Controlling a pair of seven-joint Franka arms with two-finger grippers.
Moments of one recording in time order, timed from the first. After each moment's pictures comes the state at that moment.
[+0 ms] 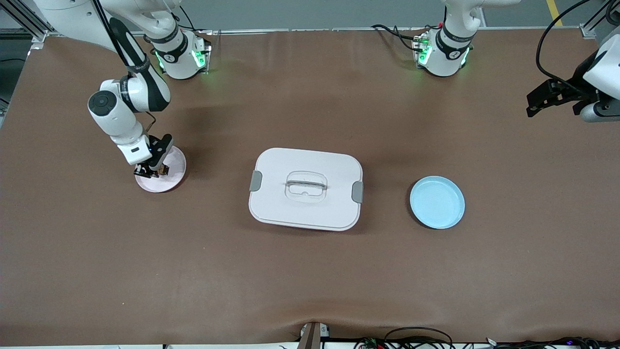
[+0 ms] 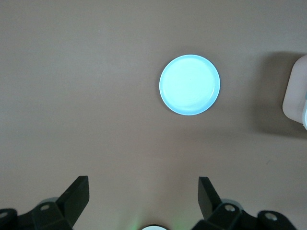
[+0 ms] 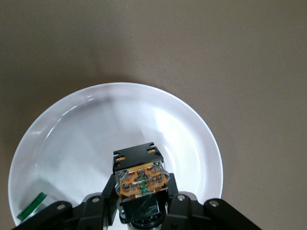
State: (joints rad) left arm -0.08 -0.08 0.00 -1.61 0.05 1.50 -0.08; right arm 0.07 0.21 -0.11 -2.61 -0.18 2.97 -1.17
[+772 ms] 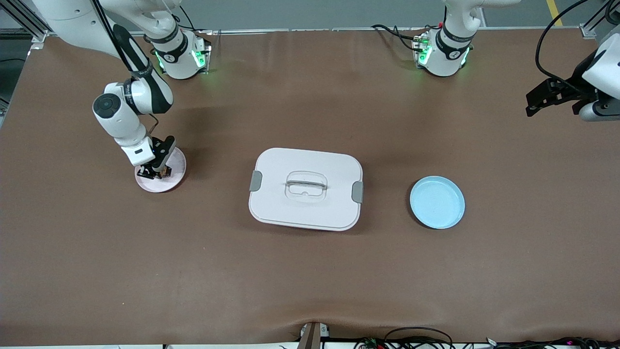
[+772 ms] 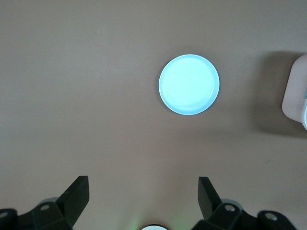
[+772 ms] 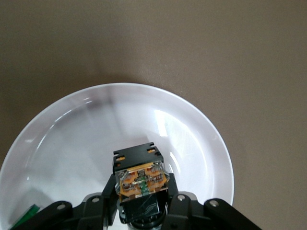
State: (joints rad) left arm -0.08 -0.08 0.00 -1.61 0.05 1.50 -0.08; right arm 0.07 0.25 -0.11 -2.61 -0.18 3.02 -1.17
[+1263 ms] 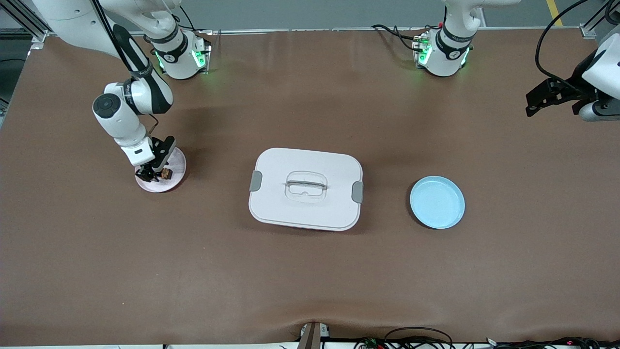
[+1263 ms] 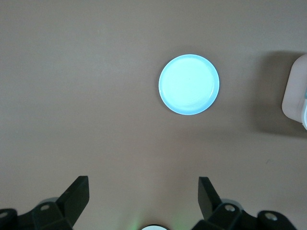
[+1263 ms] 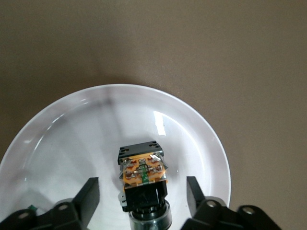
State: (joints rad) left arm -0.08 -0.08 0.00 -1.61 0.05 1.50 -0.08; right arm 0.07 0.25 -0.11 -2.61 -0.18 3.02 -1.17
